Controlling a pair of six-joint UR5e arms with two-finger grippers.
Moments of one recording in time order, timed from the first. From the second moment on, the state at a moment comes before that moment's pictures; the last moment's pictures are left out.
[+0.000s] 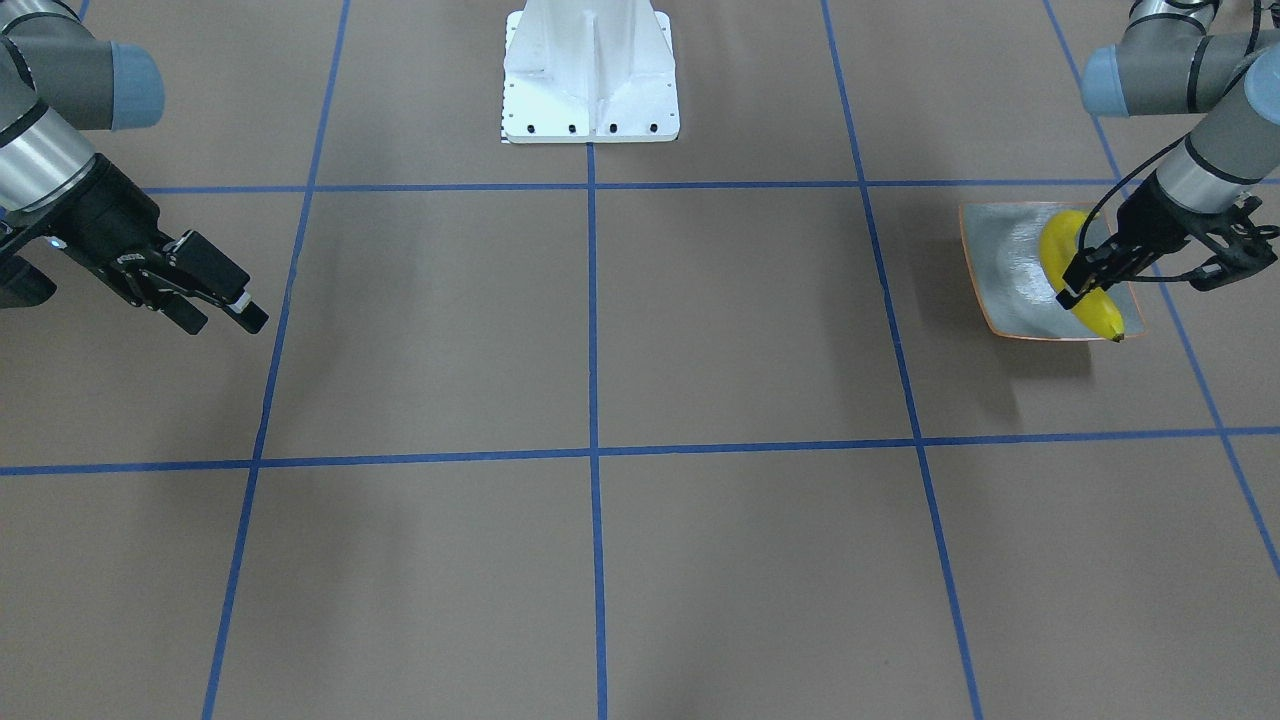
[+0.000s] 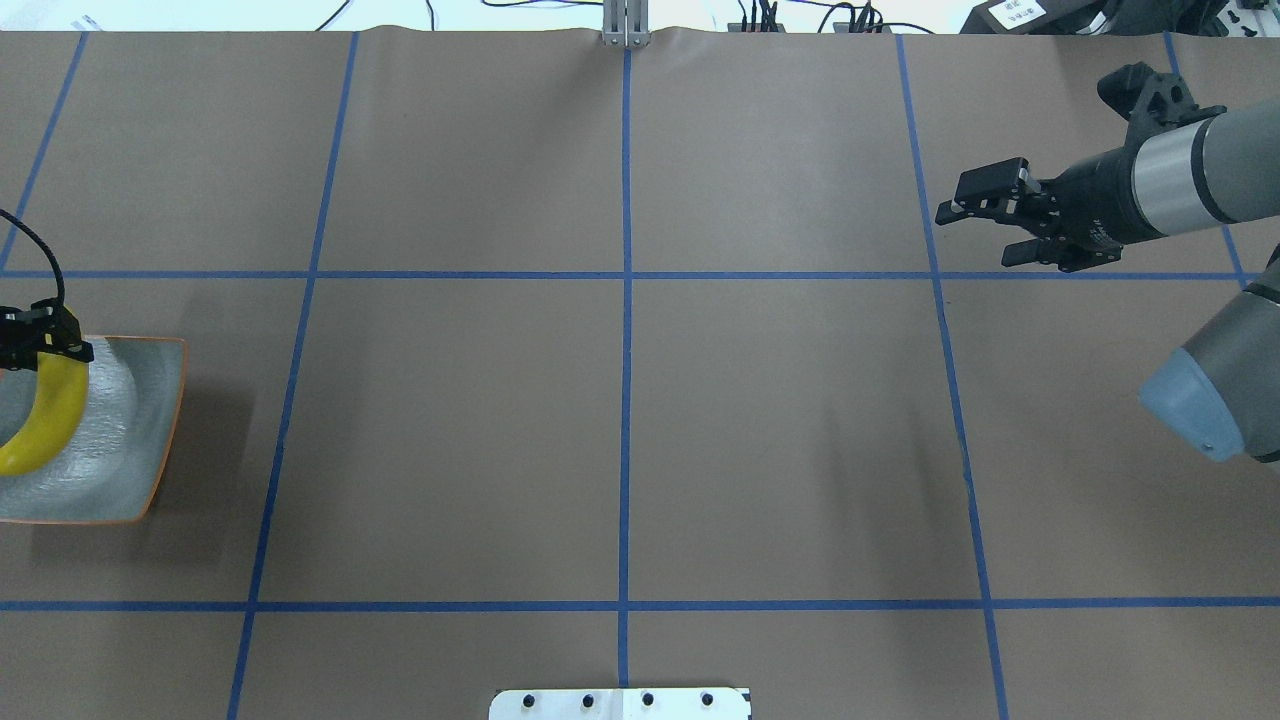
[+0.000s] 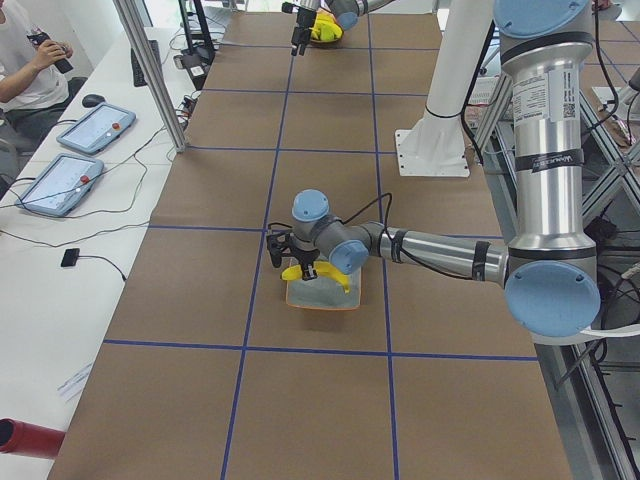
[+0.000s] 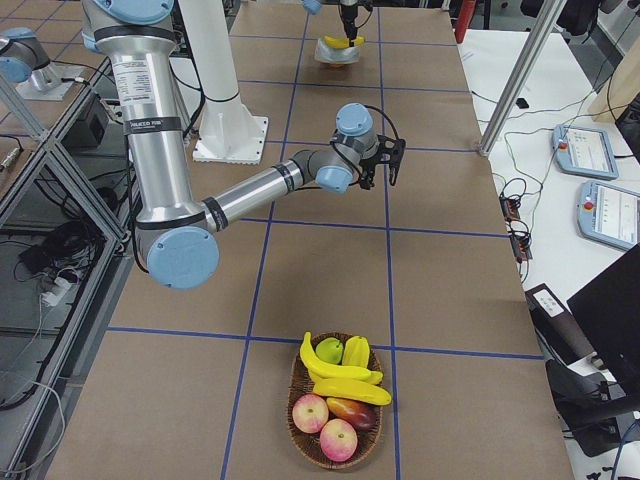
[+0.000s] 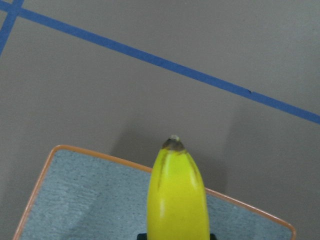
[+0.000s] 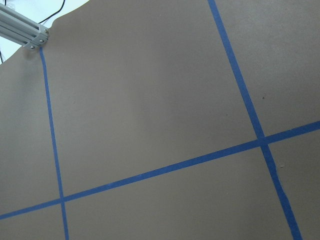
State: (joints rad) left arm -1.02 -1.45 -1.75 -2.14 -2.18 -1.14; right arm 0.97 -1.41 1.85 -0.91 2.17 1.43
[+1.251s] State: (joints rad) left arm -0.98 -1.46 -1.73 -2.14 -2.18 -1.13; right arm 0.97 -1.40 1.84 -0.90 2.17 1.43
